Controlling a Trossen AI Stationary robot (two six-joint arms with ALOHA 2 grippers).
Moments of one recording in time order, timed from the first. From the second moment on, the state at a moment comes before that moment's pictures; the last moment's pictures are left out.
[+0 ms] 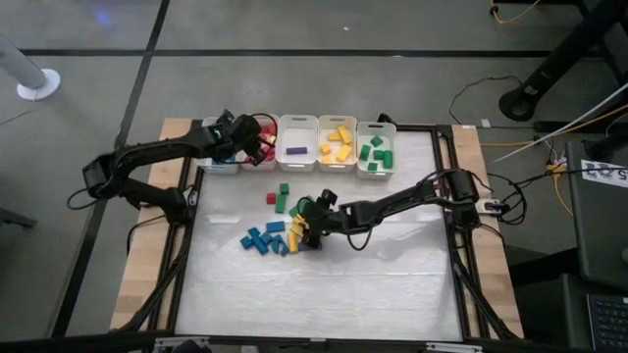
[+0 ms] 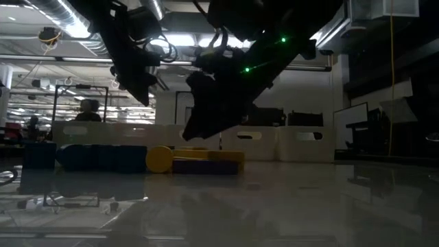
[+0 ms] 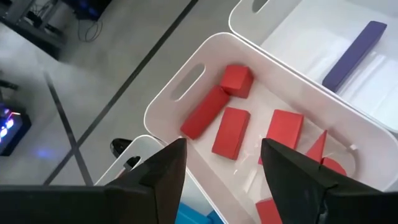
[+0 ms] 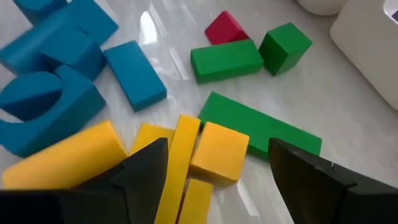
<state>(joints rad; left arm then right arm) 0.54 1.26 0.88 -0.54 -0.57 0.05 0.15 2.02 1.26 -0.04 0.41 0.34</state>
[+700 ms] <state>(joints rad) 0.54 1.26 0.88 -0.54 -0.56 0.00 0.10 2.05 1.26 -0.06 0.34 0.39</state>
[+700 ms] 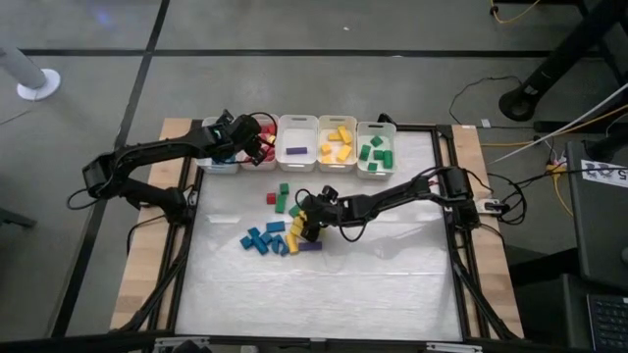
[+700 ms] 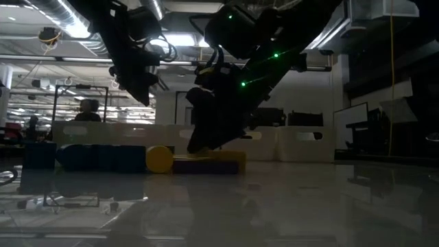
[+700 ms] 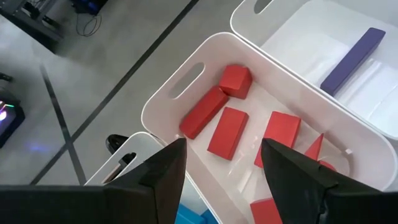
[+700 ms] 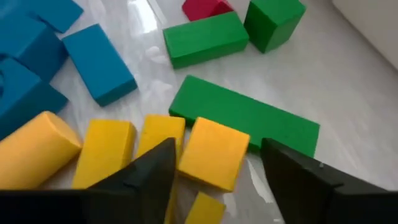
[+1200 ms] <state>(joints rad) 0.54 1.26 0.88 -0.54 -0.56 -0.01 0.10 2.05 1.29 -0.07 0.35 0.36</state>
